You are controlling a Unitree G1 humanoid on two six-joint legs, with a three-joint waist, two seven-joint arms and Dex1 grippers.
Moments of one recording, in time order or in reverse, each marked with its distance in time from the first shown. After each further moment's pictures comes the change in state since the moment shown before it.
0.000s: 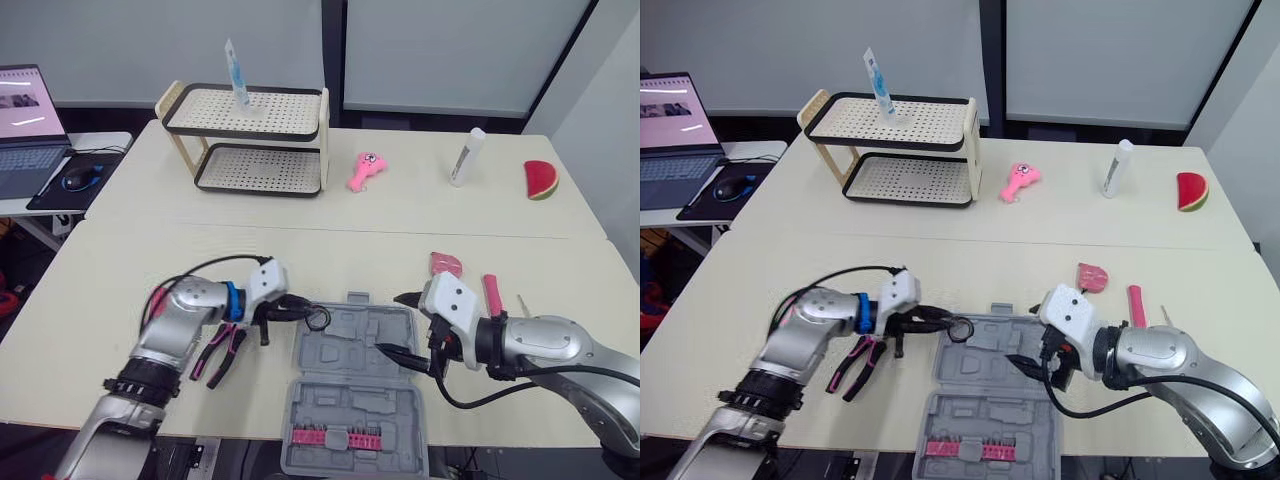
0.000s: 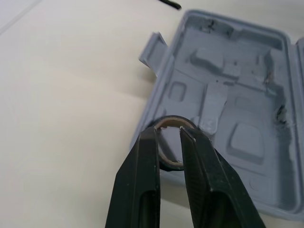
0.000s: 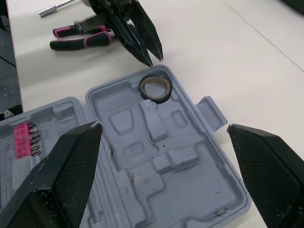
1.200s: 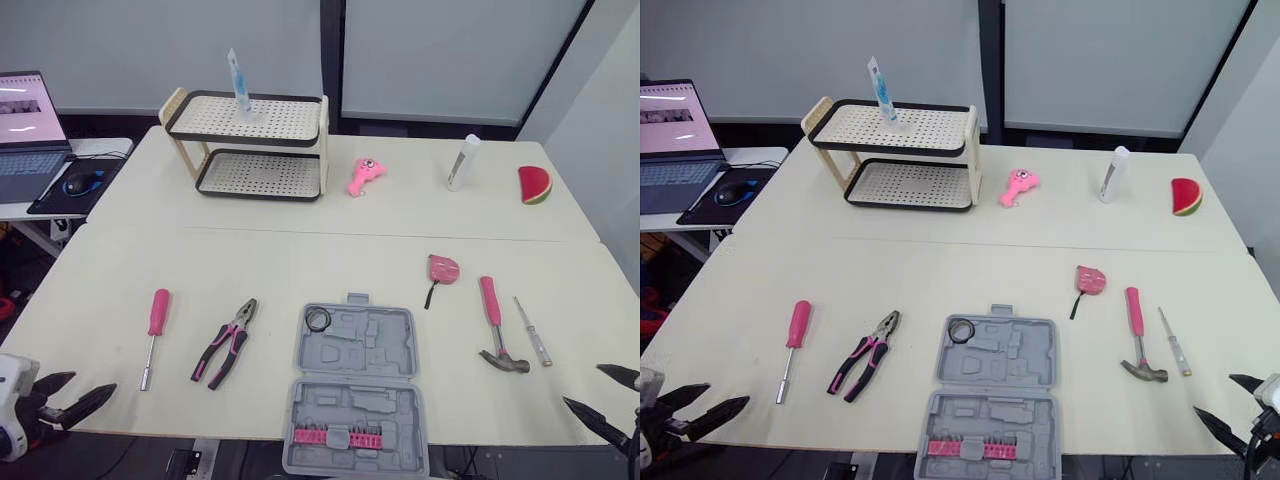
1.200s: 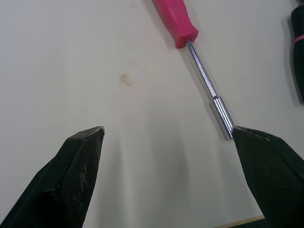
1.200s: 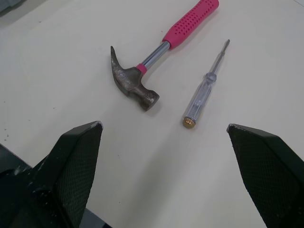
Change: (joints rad) left arm 0.807 0.141 0.772 0.175 -0.156 0.009 0.160; right arm 0.838 0.048 -0.747 0.600 -0.275 -0.833 0.436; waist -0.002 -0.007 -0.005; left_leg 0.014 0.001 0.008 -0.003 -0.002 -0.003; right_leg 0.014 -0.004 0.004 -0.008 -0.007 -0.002
